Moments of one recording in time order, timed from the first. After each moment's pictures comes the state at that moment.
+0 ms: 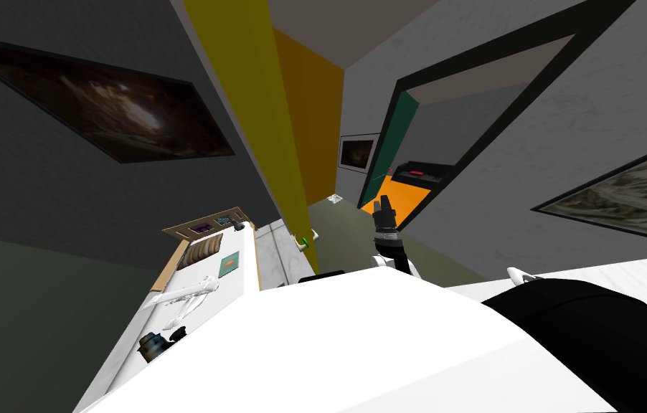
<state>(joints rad) 0.11 0.65 -0.88 -0.70 -0.08 -1.55 0.29</state>
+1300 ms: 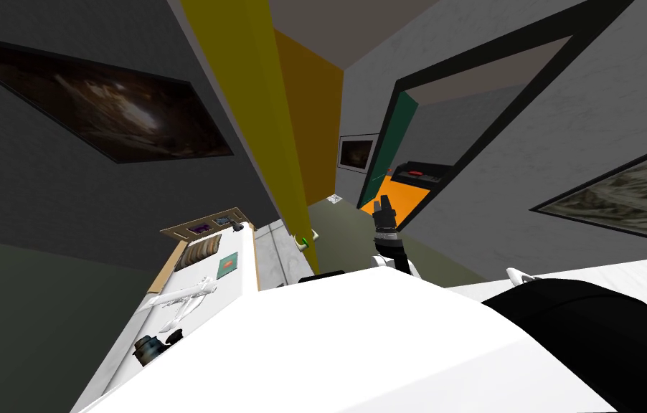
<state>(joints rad) 0.11 0.66 -0.88 -0.69 -0.07 -1.55 0.30</state>
